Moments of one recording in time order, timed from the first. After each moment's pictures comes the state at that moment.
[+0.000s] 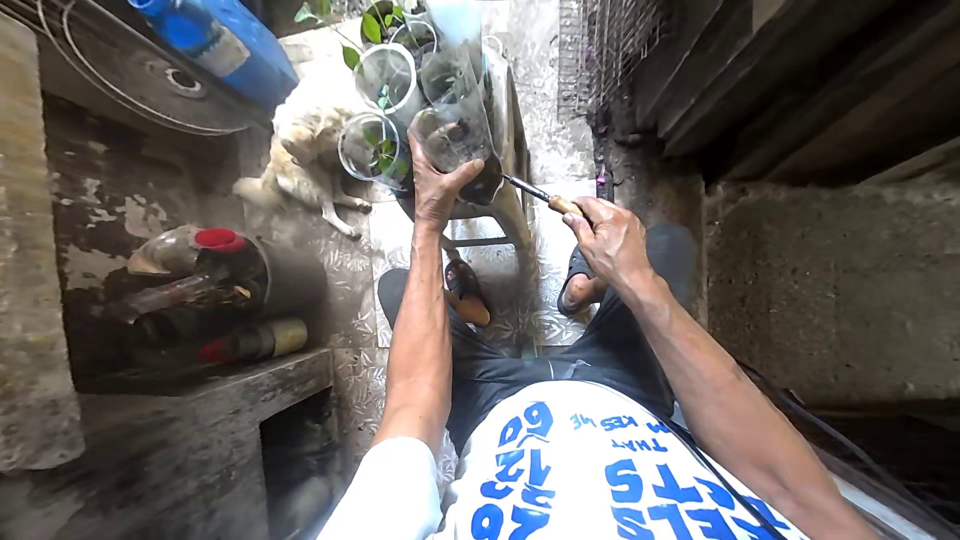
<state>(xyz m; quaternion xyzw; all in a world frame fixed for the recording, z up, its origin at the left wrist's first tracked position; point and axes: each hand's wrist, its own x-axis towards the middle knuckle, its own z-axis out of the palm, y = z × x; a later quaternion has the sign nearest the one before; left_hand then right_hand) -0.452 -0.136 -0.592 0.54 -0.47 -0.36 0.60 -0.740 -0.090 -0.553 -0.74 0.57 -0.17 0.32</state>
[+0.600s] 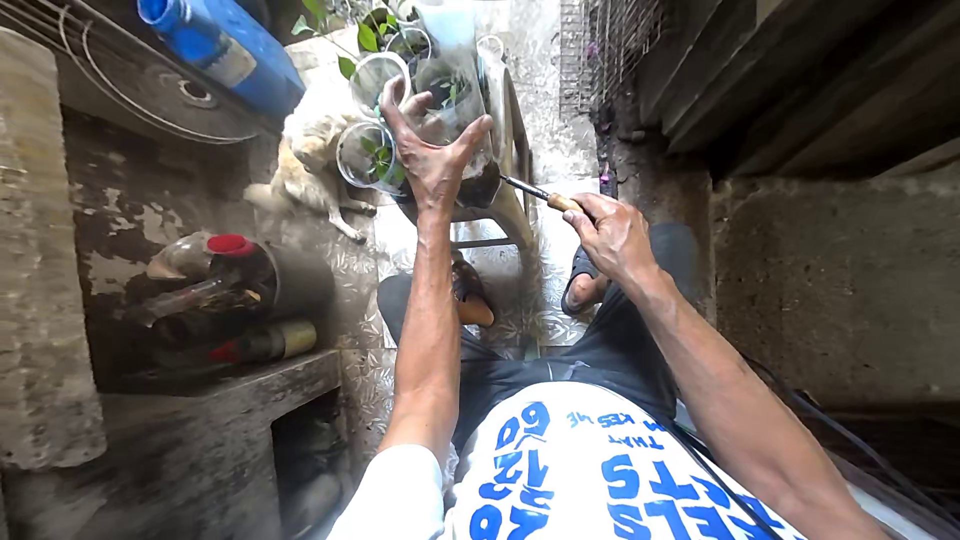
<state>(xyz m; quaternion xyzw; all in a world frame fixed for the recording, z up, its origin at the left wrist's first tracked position) -0.480 -0.156 -0.537 0.66 -0.50 -0.14 0.55 -0.750 -0.102 -0.552 -0.74 0.56 -0.17 0.35</state>
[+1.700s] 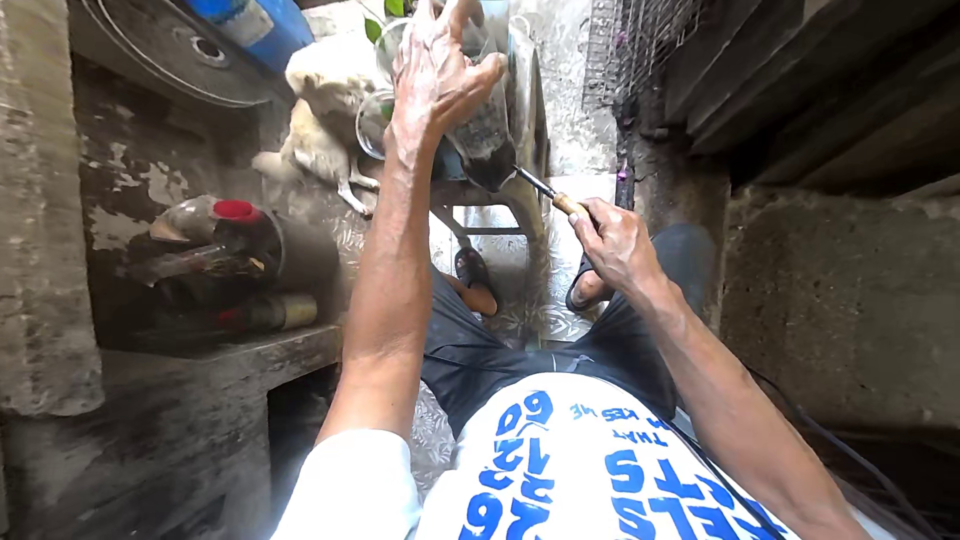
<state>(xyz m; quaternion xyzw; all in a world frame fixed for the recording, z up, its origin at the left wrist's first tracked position) -0.456 -0.194 -0.458 0.76 -0.63 -0.13 0.12 -0.735 -0.082 -0.550 -0.76 0.50 -0.20 0.36</state>
